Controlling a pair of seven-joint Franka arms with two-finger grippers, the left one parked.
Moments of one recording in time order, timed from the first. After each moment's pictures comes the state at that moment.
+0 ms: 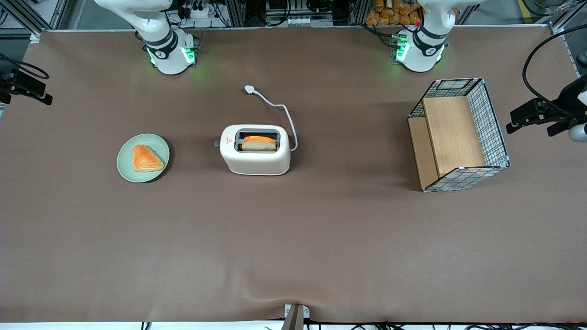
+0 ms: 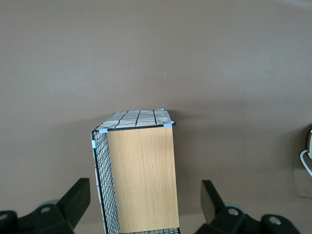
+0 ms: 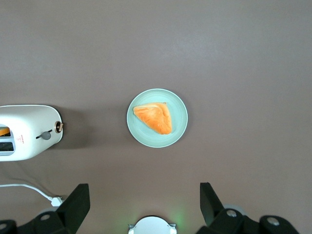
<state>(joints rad) -0.04 -0.02 -0.06 -1.49 0.01 1.36 -0.05</state>
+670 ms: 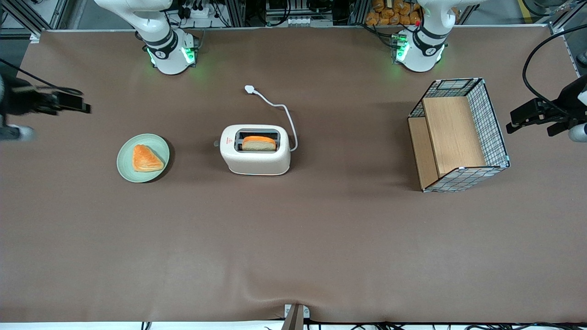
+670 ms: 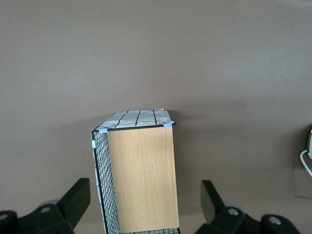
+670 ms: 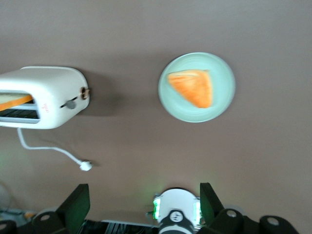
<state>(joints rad) -0.01 0.13 -0.05 -1.51 0.18 1.27 -0.05</state>
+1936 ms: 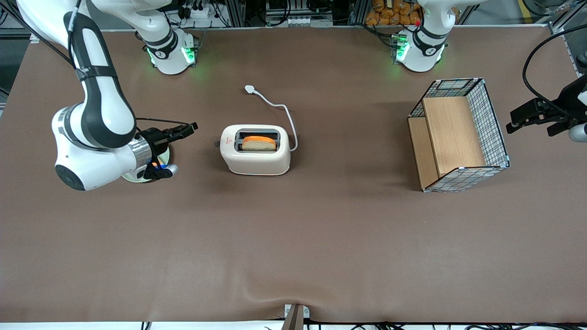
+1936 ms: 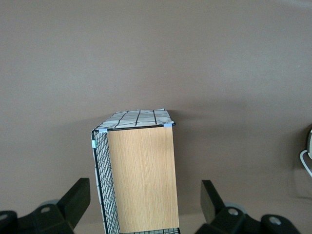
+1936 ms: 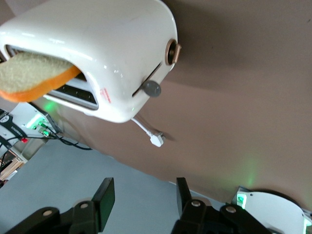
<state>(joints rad) 0.18 0.39 -0.05 -1.70 0.53 1.38 -0.05</state>
